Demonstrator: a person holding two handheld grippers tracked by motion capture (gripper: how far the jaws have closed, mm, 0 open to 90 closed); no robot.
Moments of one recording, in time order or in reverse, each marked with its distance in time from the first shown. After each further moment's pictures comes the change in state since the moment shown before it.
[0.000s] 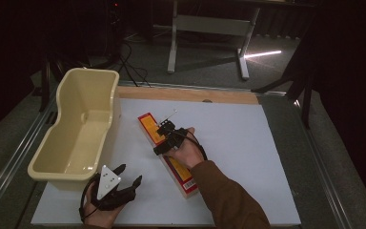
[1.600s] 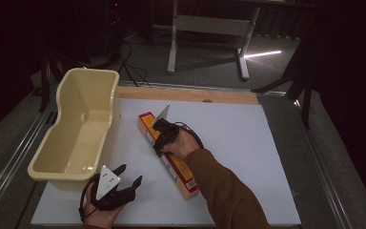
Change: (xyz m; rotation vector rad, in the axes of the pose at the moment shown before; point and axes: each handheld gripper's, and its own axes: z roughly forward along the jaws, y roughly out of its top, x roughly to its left) left arm 0.001 0.000 -0.001 -0.004 -0.016 -0.004; right arm -0.009 0.027 0.025 0.387 0.067 0.169
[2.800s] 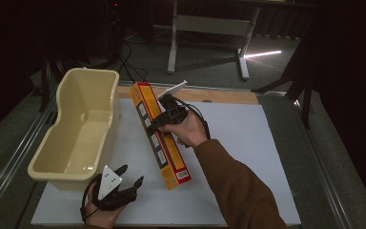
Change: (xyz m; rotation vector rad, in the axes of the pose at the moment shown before) left arm -0.003 -0.001 0.003 0.005 -0.006 0.006; right arm -0.001 -0.007 -0.099 -0.298 0.342 0.082
